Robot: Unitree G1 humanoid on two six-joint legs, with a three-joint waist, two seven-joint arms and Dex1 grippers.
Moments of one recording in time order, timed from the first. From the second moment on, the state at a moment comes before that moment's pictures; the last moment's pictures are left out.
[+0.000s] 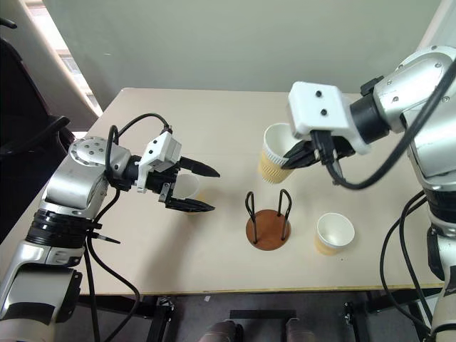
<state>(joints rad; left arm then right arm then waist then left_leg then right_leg) -0.84 0.77 -0.14 0.16 -0.30 0.38 -1.50 -1.21 -0.91 0.28 -0.36 0.20 0.81 1.60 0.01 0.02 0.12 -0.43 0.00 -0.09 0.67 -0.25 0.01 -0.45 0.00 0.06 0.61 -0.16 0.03</state>
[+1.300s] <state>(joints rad) -0.82 0.86 -0.17 0.07 -0.16 0.27 -1.43 -1.05 -0.90 0.24 -0.32 0.26 0.87 1.39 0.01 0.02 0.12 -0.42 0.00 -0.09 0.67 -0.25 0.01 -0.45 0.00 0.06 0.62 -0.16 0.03</state>
